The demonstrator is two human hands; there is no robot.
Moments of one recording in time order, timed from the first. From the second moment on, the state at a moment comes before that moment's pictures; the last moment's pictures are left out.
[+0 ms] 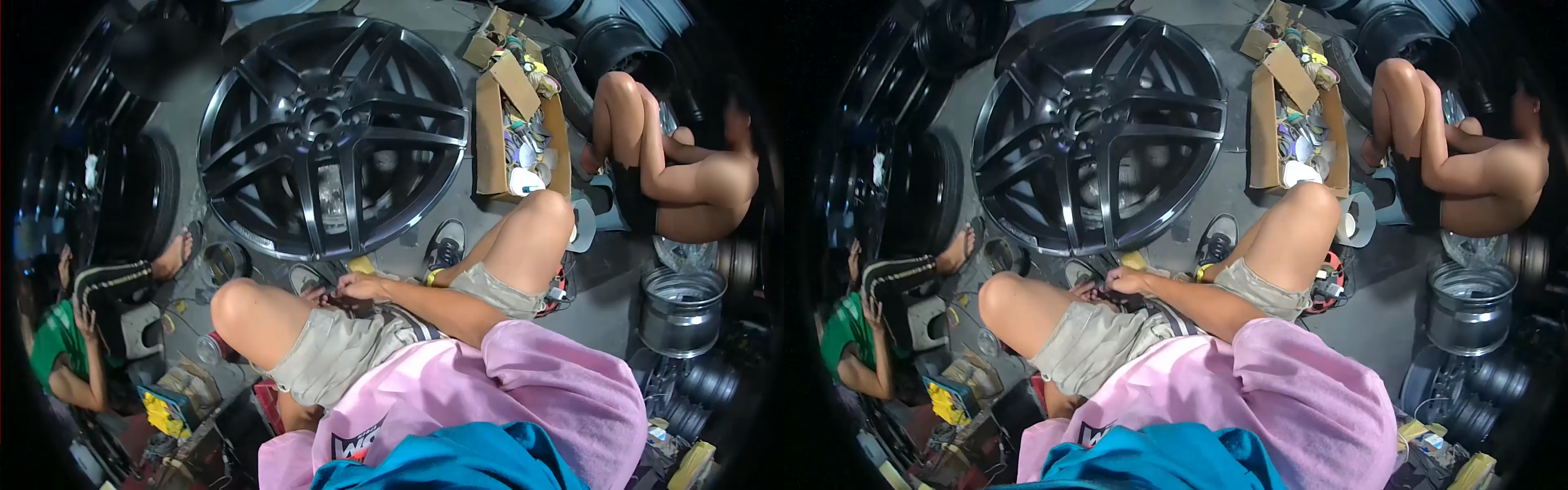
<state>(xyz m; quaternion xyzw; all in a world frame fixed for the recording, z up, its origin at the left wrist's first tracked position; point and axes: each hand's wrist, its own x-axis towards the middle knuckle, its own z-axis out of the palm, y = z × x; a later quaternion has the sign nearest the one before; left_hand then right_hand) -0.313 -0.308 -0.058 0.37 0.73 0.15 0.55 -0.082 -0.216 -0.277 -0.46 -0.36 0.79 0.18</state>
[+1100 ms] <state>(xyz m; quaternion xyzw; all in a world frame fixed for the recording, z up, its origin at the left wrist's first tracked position) -0.393 -0.164 -0.257 0.10 0.56 0.10 0.82 -0.103 -0.196 -0.271 -0.41 -0.28 0.83 0.25</state>
